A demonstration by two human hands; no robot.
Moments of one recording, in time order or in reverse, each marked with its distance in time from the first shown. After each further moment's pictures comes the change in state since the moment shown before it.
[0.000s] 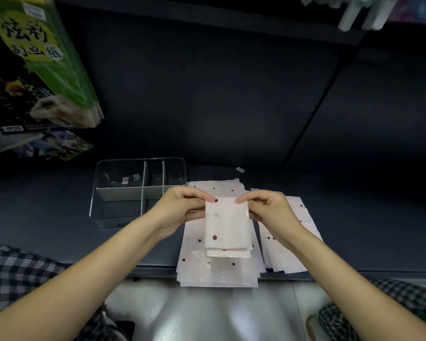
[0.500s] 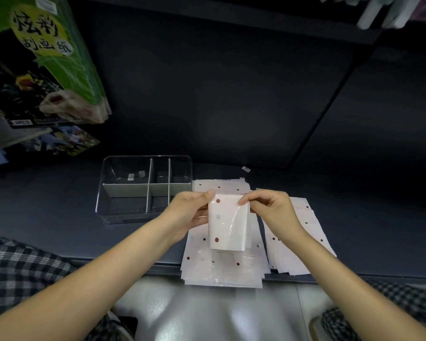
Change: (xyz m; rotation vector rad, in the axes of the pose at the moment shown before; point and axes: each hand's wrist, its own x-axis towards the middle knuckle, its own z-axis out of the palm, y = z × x) left_hand -0.001 -0.009 0.008 -0.036 0.116 -0.118; right_hand 0.005 0.001 0.009 -0.205 -0.006 -0.157
